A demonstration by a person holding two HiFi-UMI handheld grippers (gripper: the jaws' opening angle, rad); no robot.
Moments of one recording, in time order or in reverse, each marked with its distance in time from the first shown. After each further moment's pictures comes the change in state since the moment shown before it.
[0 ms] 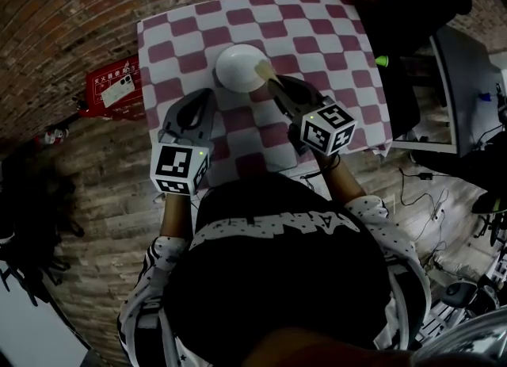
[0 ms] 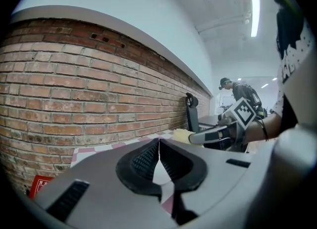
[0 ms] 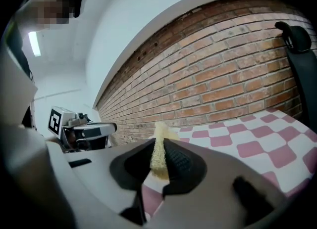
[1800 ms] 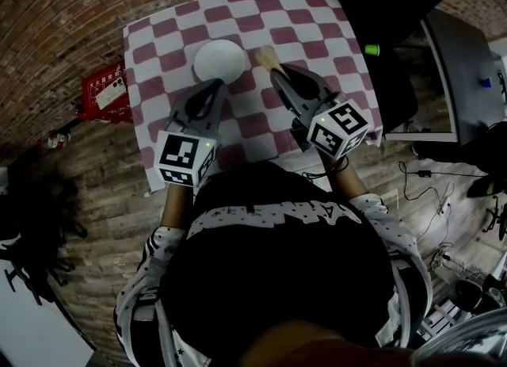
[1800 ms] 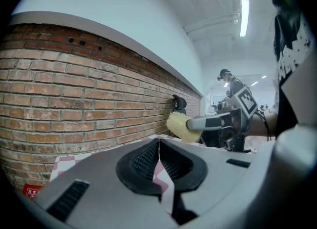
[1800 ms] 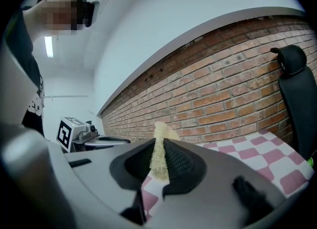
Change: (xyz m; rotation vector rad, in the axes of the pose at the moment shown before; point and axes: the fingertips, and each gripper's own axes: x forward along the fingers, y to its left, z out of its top) left arm 0.032 -0.093 0.025 0.066 -0.019 -0.087; right arm -0.093 -0.006 0.050 -0.070 -0.165 0.020
